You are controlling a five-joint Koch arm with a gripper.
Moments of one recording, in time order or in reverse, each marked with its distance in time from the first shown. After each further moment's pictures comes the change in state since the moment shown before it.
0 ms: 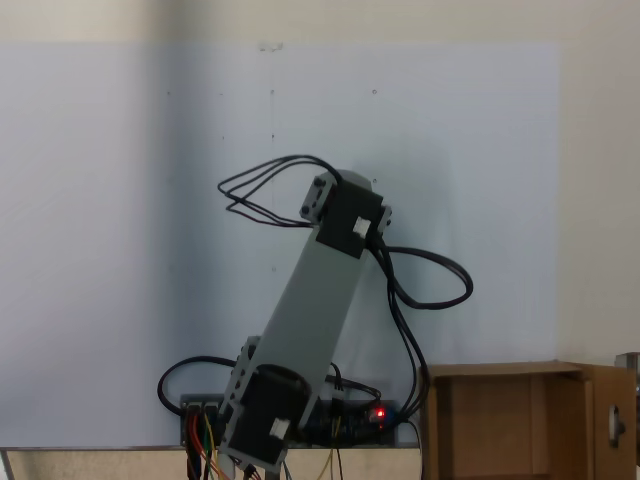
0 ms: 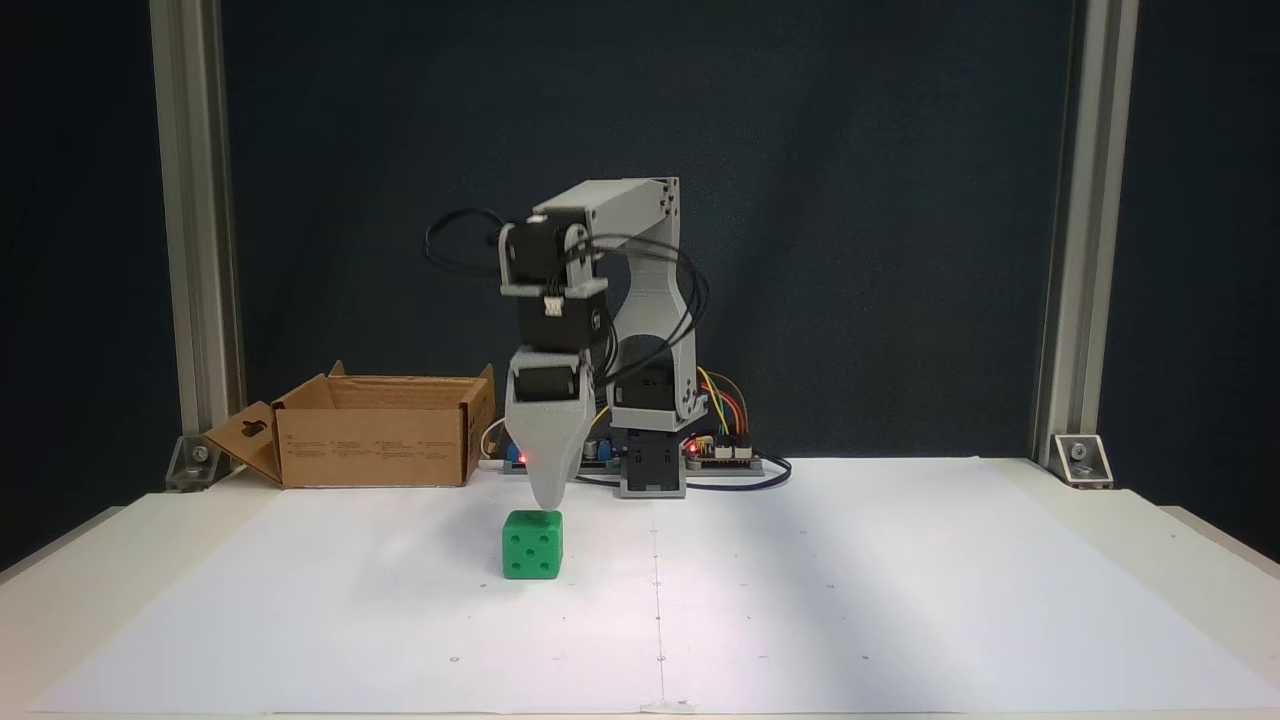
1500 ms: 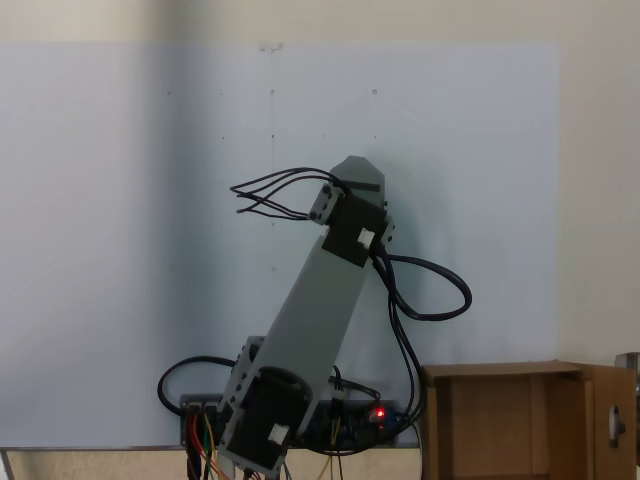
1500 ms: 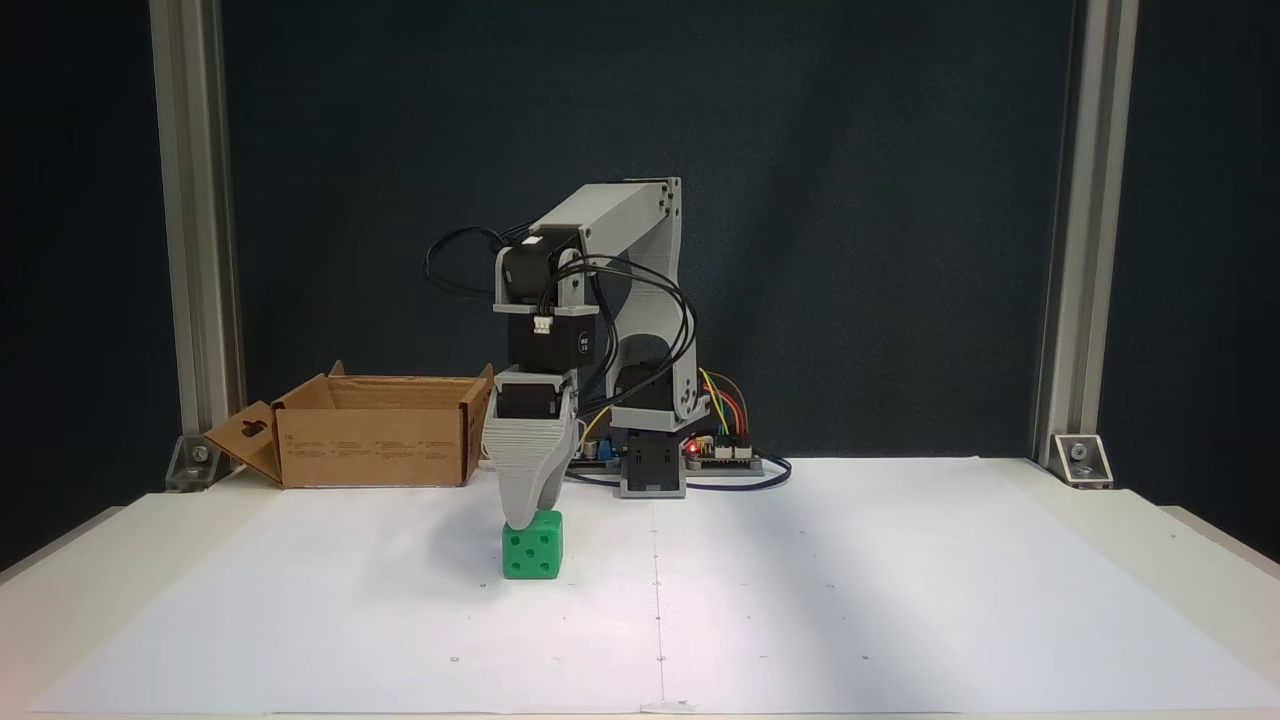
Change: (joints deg) arm 2.4 0.6 5.5 -15.6 -0.1
